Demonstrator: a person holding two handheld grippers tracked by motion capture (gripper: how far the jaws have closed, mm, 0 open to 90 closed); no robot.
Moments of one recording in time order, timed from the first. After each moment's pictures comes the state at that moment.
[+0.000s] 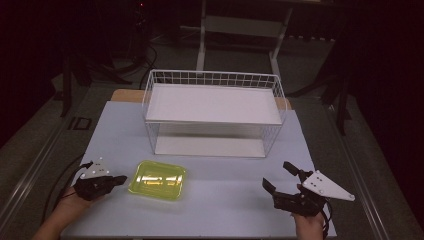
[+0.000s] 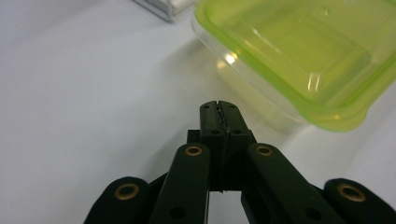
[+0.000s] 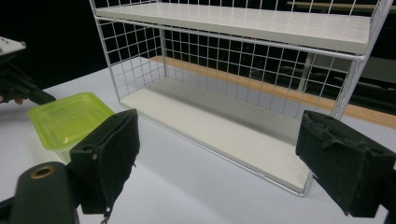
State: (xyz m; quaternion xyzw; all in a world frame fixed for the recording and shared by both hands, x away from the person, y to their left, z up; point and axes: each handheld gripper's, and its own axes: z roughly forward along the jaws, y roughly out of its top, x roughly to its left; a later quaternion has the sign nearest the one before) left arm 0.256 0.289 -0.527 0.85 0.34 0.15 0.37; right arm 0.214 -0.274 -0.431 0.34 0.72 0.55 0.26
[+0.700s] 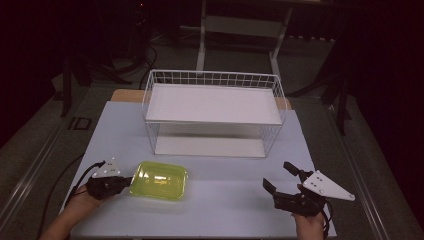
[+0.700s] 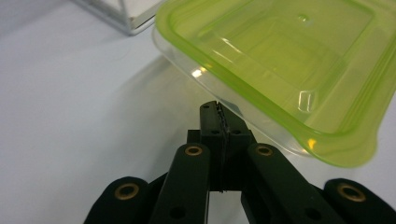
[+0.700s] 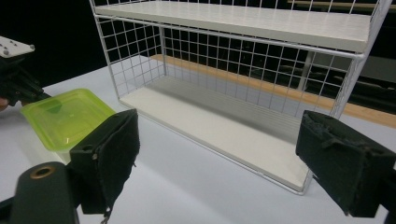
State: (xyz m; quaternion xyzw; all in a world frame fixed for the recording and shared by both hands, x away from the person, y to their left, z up) left arm 0.264 0.264 -0.528 0.86 0.31 0.12 0.39; right arm 0.214 -0.275 -0.432 0.34 0.72 0.55 0.26
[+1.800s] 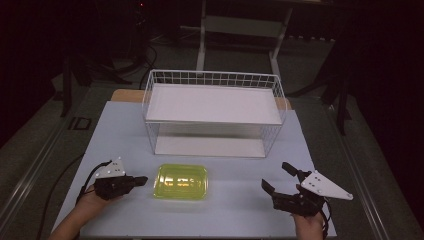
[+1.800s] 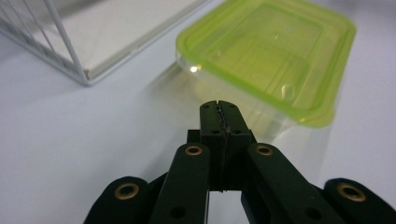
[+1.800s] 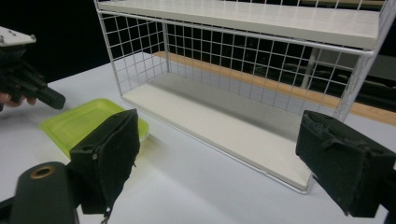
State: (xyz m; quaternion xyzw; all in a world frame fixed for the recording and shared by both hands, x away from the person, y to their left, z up) left arm 0.262 0.246 -0.520 0.84 0.28 0.10 0.46; right arm 0.215 -0.273 -0.433 0.34 0.72 0.55 0.25
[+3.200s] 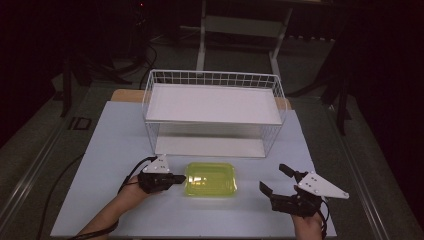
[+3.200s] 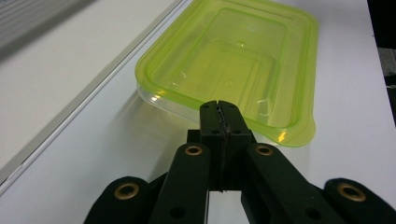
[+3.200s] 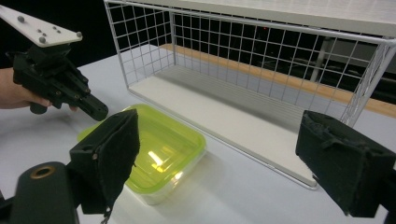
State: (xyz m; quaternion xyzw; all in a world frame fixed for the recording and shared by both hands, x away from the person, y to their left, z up) left arm 0.292 0.141 -0.519 0.87 0.20 0.07 0.46; right arm 0.217 -0.271 -0.438 0.33 0.74 0.54 0.24
